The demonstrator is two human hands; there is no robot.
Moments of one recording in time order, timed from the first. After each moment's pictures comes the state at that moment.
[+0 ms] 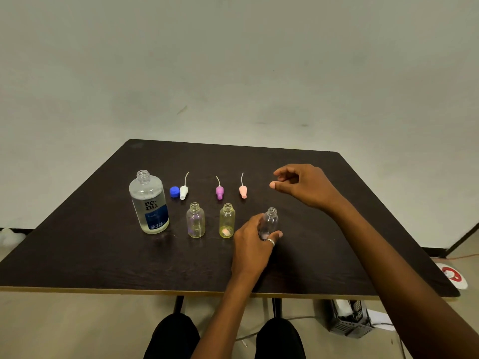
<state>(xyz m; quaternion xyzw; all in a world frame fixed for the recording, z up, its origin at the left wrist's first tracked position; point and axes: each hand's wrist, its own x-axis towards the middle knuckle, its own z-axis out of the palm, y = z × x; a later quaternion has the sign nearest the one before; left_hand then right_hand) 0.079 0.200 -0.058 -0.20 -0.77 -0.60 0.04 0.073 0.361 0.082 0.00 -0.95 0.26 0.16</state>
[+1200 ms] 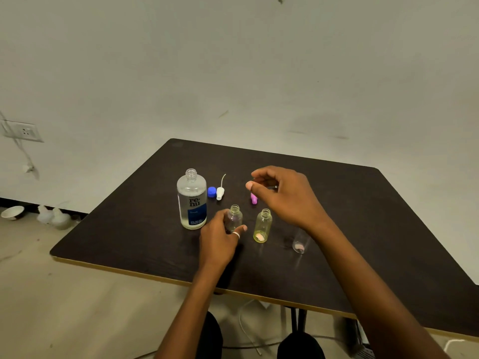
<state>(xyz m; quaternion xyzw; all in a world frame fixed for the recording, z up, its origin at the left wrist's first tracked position) 0.039 0.073 -0.032 -0.02 -0.85 -0.53 0.05 0.077 0.216 0.105 0.07 -0.92 0.34 0.20</state>
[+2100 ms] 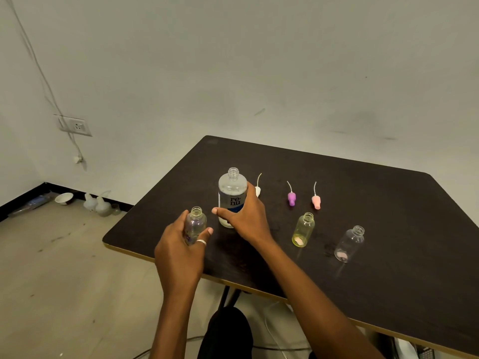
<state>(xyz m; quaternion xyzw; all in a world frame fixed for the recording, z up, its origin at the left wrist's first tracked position) 0.075 -0.052 -0.025 0.12 -0.81 -0.52 0.23 -0.005 0.093 -0.013 0.04 -0.84 0.53 0.12</state>
